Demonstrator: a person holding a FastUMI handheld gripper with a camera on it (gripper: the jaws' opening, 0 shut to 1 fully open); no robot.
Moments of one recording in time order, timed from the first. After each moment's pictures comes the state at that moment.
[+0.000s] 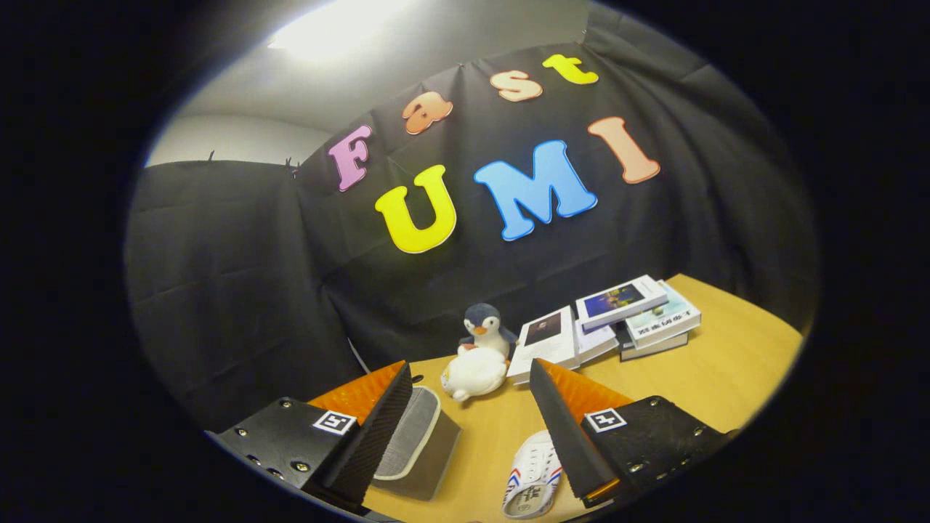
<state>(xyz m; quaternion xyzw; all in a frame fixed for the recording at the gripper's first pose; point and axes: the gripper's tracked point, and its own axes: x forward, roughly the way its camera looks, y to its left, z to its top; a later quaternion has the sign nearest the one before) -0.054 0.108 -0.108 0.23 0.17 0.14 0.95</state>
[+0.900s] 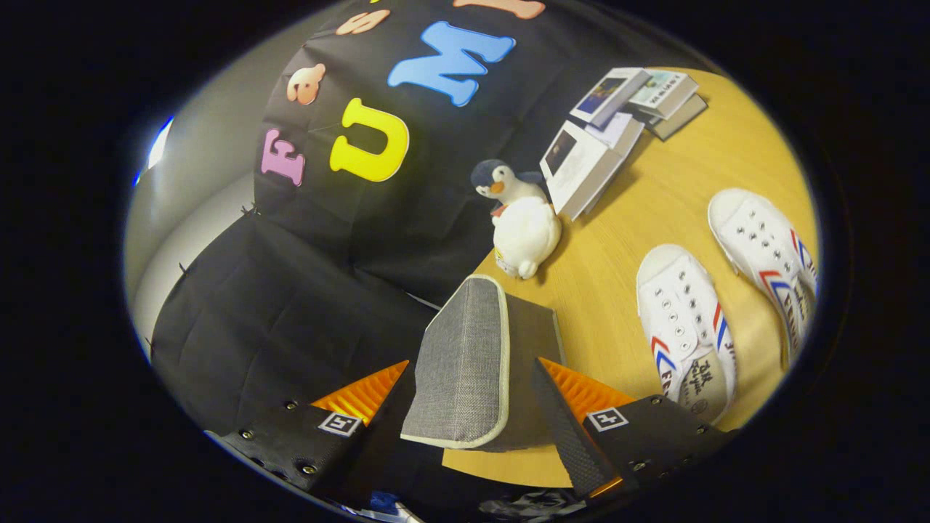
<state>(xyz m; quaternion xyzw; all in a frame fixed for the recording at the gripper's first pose) -0.088 0.224 -0.213 0.50 0.37 0.20 0.76</state>
